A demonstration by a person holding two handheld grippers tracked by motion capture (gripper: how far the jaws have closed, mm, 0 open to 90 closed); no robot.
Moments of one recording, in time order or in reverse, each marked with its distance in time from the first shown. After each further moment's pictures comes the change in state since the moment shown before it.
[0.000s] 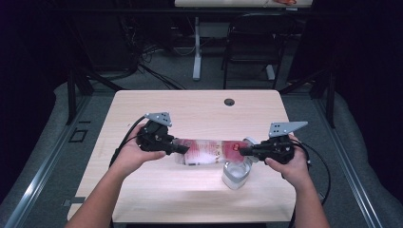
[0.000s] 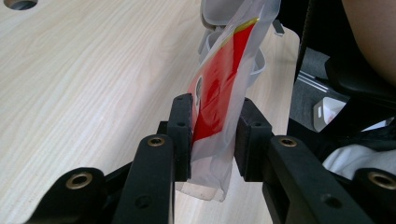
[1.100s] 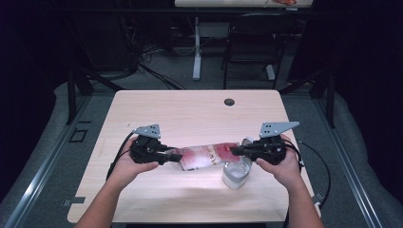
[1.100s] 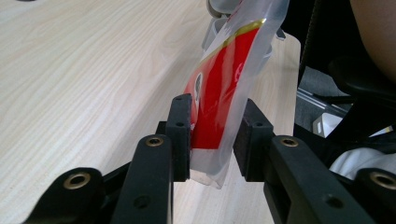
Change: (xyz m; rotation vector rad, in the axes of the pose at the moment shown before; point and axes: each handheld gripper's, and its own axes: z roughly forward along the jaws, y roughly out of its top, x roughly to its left) left arm 0.009 -0.049 0.007 -0.104 -0.016 -0.025; right arm 0.016 0.013 0.016 -0.003 -0.023 -0.030
